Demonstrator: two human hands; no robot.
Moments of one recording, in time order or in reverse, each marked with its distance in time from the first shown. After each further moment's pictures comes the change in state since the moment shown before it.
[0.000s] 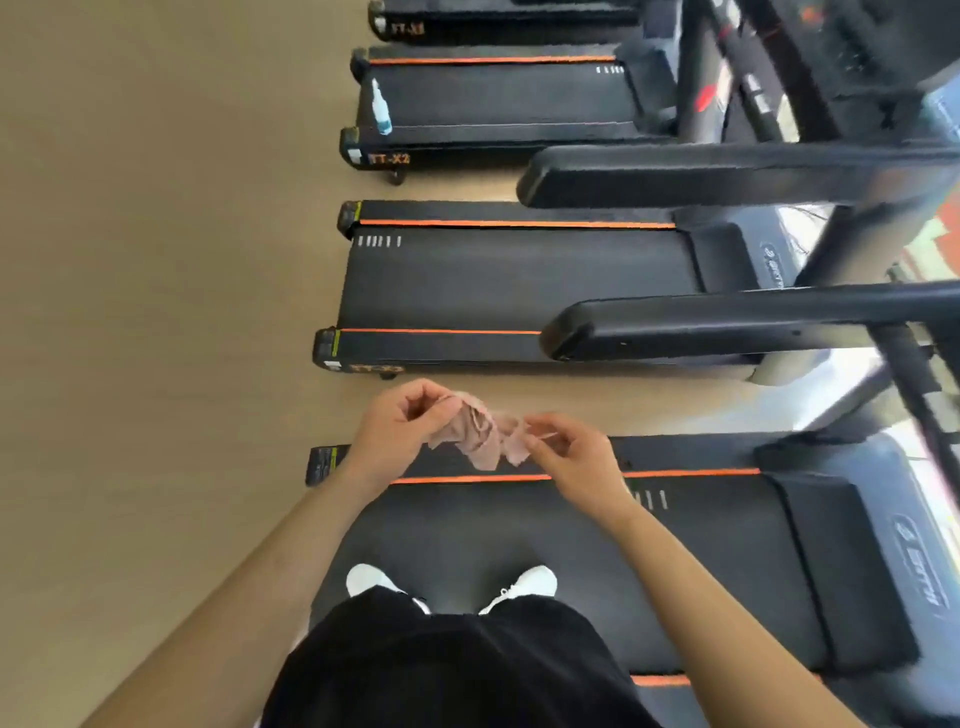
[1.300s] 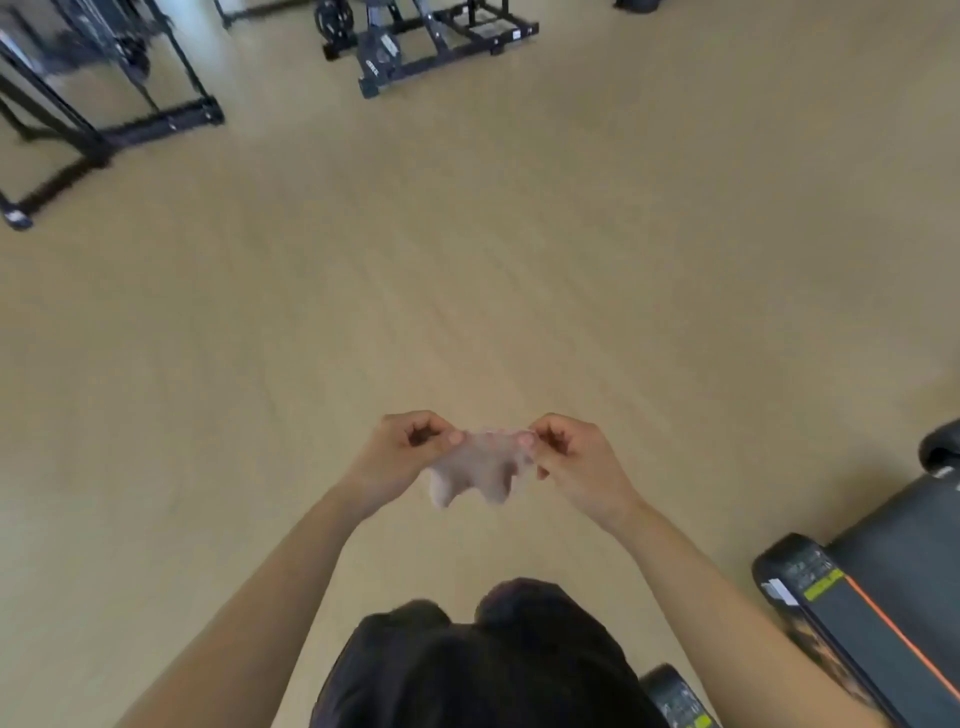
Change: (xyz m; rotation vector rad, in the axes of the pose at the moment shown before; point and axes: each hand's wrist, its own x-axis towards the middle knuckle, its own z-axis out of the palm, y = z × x) left_hand -0.118 -0.523 -0.774 -0.142 0.932 -0.319; right_hand 0.266 -0.268 0.978 -0.103 -0.981 -0.534
